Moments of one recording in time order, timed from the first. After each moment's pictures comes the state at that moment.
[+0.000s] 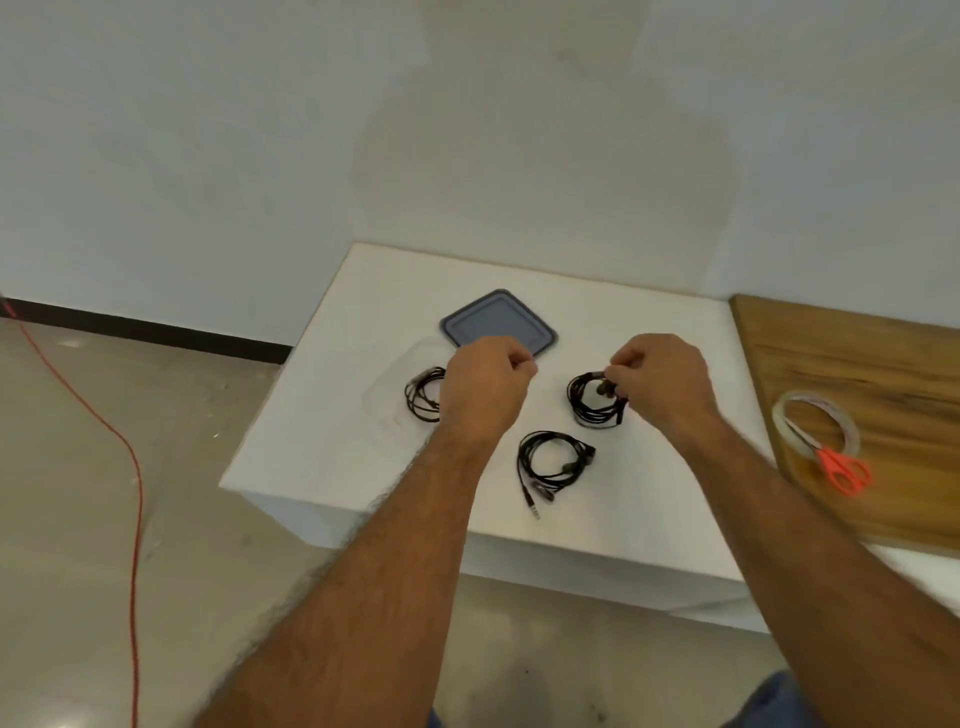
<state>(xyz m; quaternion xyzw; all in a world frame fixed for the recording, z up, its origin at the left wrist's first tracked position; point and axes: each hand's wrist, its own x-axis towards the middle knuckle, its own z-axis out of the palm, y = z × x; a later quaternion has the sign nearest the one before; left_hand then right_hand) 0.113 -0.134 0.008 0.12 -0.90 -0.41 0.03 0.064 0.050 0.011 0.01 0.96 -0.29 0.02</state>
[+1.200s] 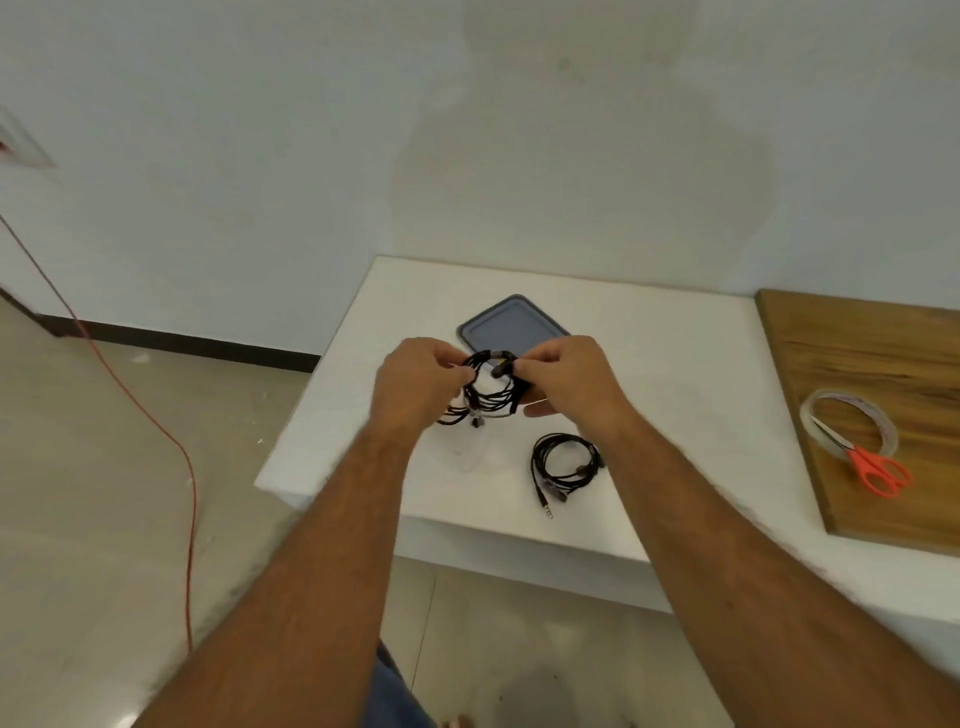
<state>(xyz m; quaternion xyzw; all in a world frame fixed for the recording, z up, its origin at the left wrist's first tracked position) 0.127 -0.193 0.021 0.21 -0.88 -0.43 0.01 0.083 -0.026 0.016 -0.01 0.80 -0.58 0.16</state>
